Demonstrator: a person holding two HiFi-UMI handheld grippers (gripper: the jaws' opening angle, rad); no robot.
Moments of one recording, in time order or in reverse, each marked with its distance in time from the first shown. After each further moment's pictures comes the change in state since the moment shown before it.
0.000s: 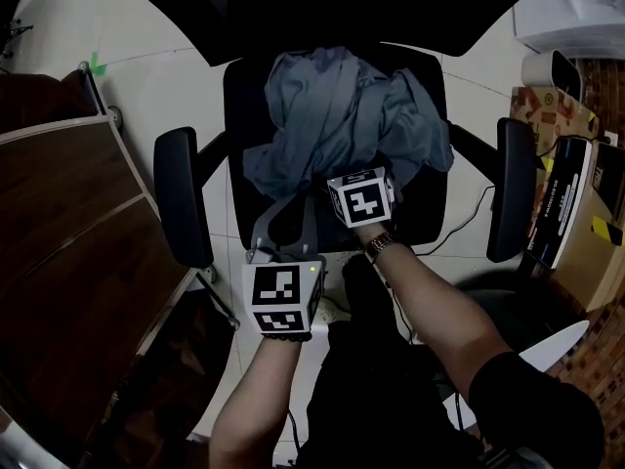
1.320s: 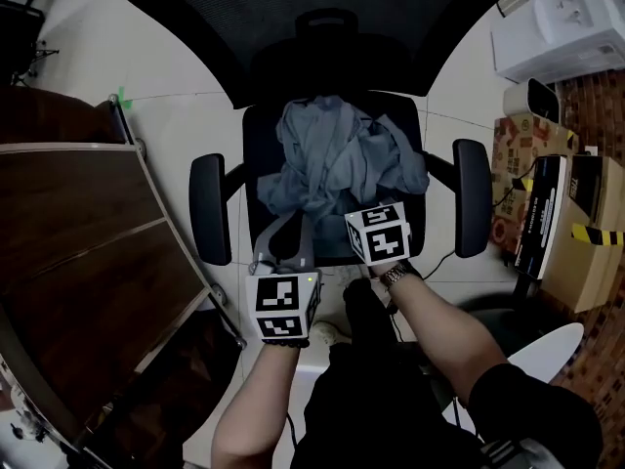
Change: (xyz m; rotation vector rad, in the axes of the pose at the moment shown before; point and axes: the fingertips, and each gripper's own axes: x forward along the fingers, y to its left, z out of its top) left arm -0.075 -0.032 0.079 0.075 -0.073 0.020; right arm -0.162 0.026 0.069 -0.041 -0.239 0.001
